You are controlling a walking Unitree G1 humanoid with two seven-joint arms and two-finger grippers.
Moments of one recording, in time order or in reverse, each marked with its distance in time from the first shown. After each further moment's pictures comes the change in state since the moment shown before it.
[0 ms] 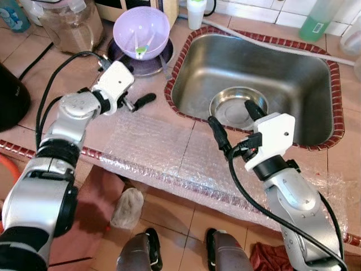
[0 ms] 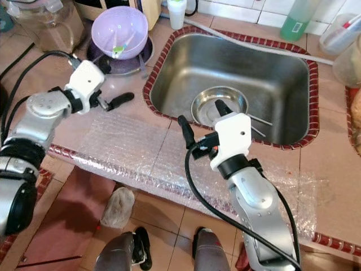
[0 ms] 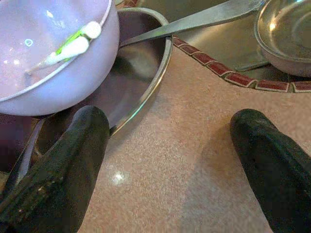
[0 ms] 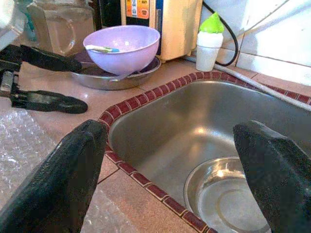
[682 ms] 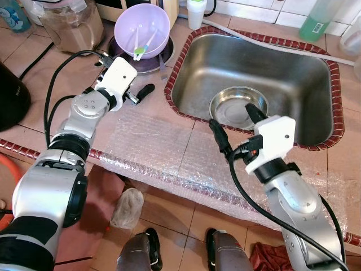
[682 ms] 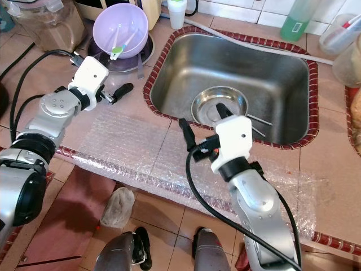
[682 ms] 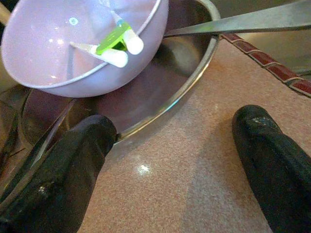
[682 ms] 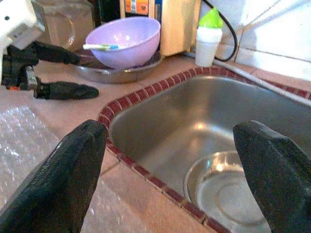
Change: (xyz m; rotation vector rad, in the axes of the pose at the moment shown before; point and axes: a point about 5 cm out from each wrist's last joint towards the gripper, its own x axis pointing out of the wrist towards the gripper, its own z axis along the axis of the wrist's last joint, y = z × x) left arm 0.017 0.001 0.000 -0.030 0.042 0.190; right arm -0.003 0.000 0.001 -0.003 0.004 -0.006
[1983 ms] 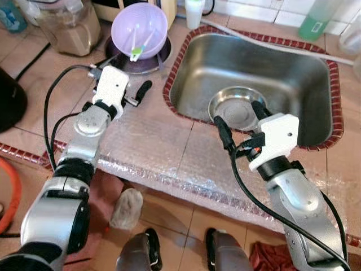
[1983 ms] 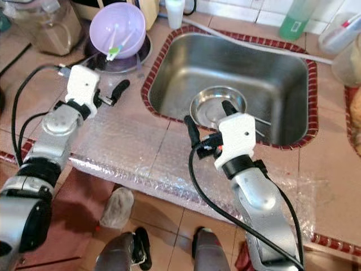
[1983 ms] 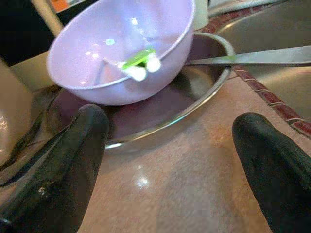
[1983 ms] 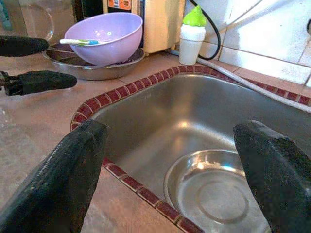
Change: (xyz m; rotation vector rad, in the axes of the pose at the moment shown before) left arm -0.012 -0.019 -0.008 -0.128 -0.142 0.180; right arm -0.001 -0.007 -0.004 -0.031 0.017 -0.048
